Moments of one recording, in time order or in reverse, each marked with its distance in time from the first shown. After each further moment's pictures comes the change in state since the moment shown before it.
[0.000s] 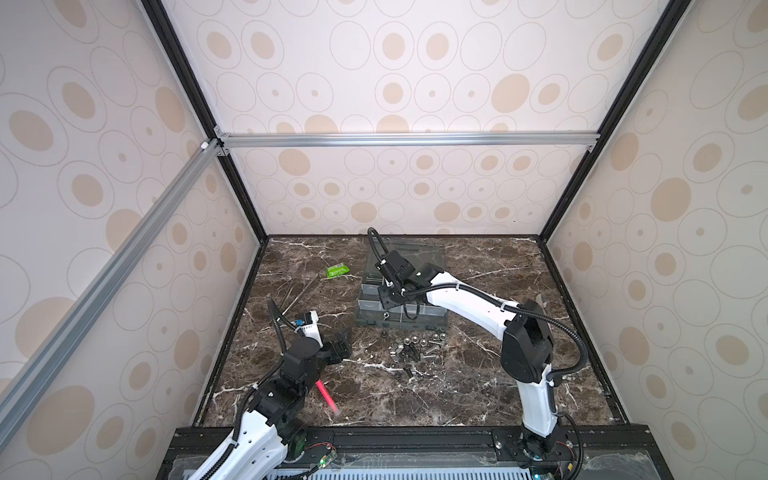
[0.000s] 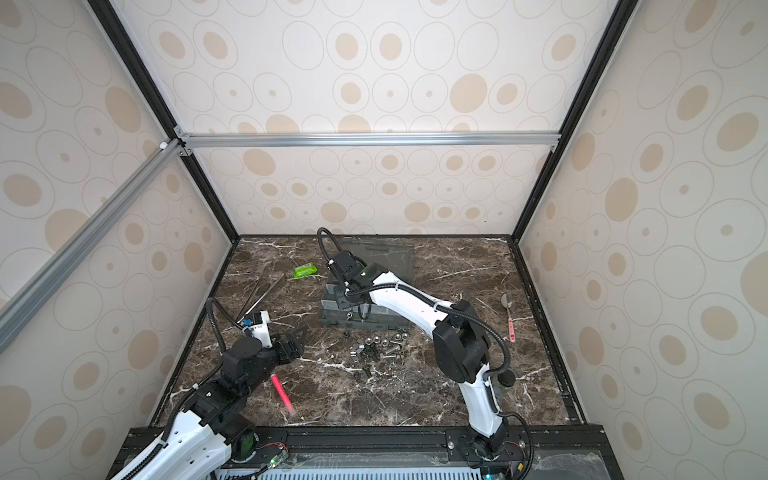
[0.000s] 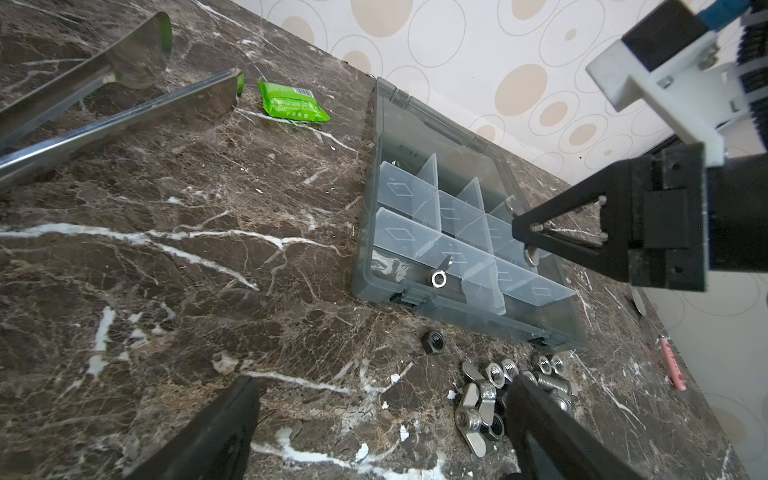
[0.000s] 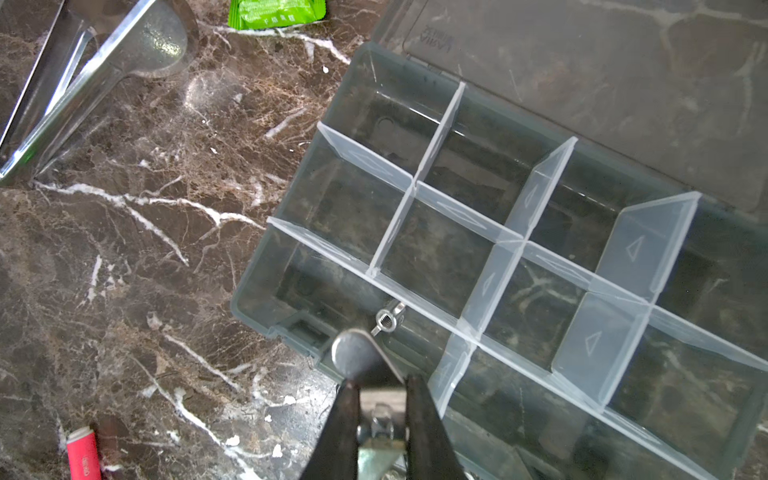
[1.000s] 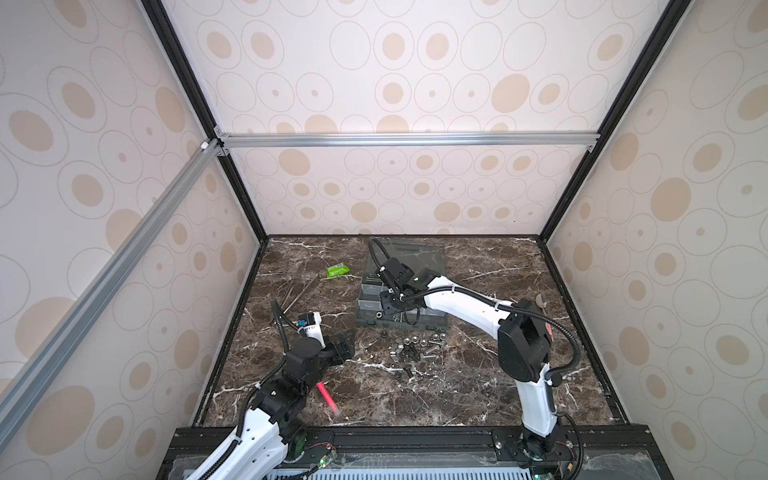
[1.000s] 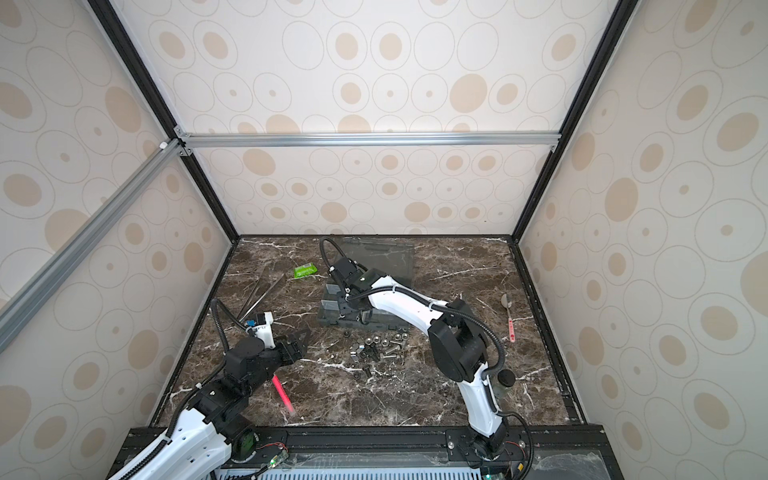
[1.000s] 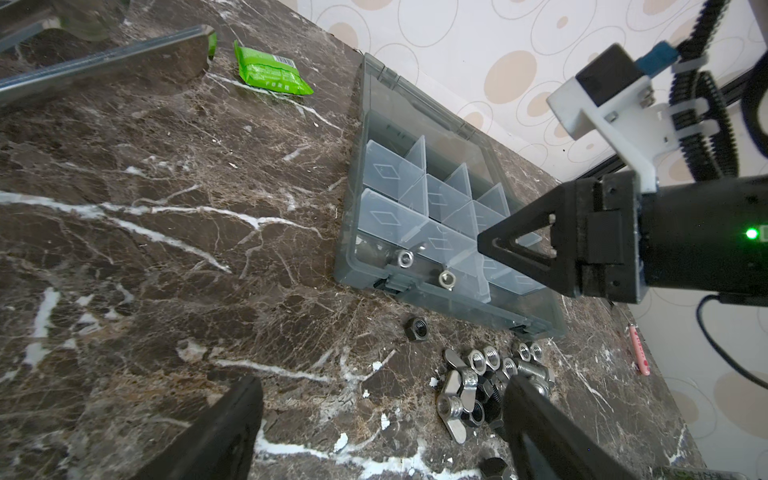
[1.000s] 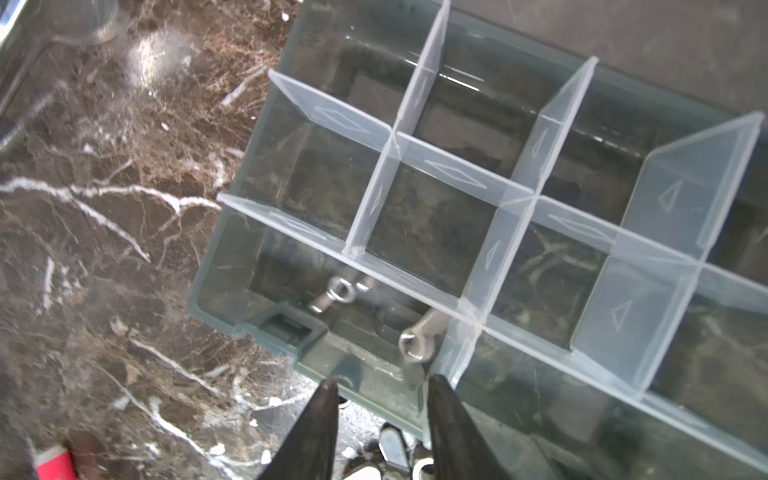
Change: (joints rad) left arm 0.000 0.028 -0.019 0.043 0.060 -0.048; right arm 0.000 0.016 -0.064 0.019 -0.012 0.069
